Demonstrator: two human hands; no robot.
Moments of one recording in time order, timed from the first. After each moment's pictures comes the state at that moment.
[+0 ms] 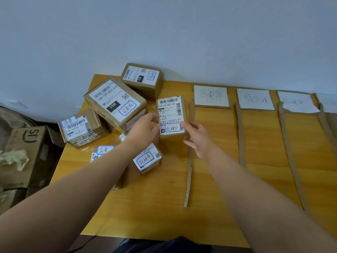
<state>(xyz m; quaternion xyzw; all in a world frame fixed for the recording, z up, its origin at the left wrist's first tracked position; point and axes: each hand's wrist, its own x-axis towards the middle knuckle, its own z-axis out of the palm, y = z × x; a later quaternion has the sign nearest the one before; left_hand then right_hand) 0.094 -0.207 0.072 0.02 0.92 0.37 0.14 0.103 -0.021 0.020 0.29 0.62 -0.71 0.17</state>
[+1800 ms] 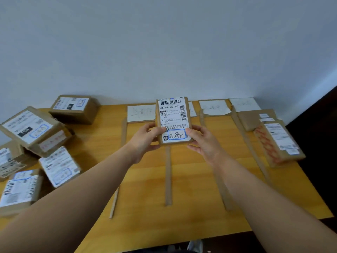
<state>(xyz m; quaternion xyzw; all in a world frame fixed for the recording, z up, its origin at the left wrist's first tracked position) 0.159 0.050 0.117 -0.02 0.69 0.66 0.30 0.221 0.246 0.101 0.19 0.66 -0.73 0.04</state>
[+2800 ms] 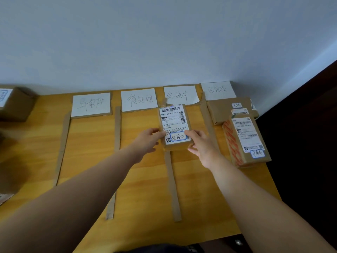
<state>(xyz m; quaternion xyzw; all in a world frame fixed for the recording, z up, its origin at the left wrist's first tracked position) 0.141 0.250 0.059 -0.08 0.75 0.54 0.38 0.205 0.427 0.035 0.37 0.60 -0.71 0.10</state>
